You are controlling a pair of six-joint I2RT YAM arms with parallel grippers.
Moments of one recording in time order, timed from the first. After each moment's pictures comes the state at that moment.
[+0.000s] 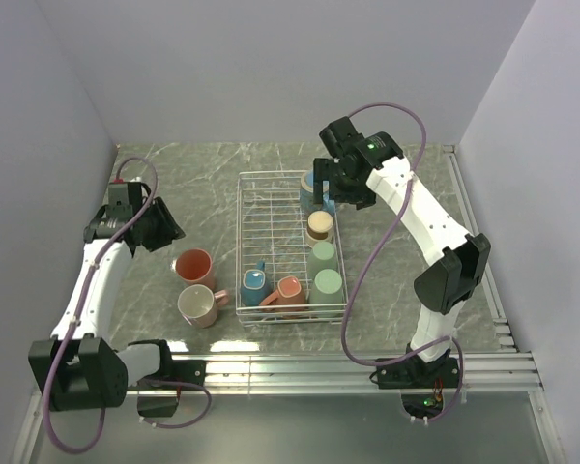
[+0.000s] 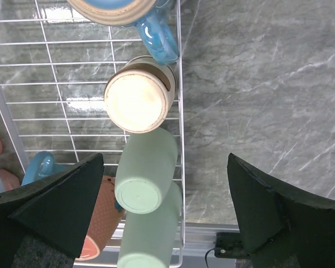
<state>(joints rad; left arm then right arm) 0.06 1.17 1.01 -0.73 0.14 -0.48 0.54 1.82 1.96 -1.29 0.19 0.50</state>
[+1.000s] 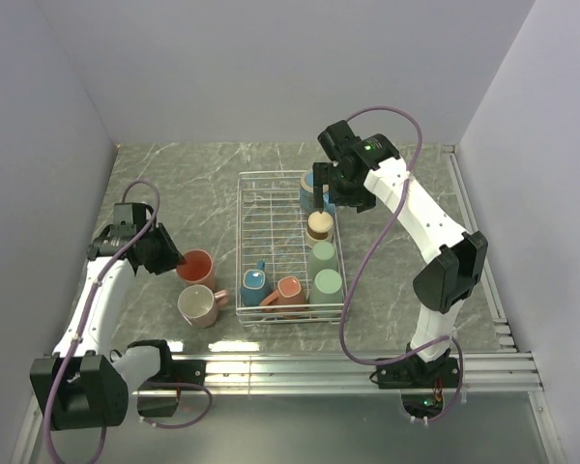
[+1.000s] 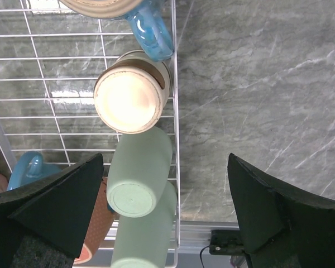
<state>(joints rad) 0.06 1.05 0.86 -0.81 0.16 -0.49 0.54 1.82 1.94 -1.29 0.19 0.49</state>
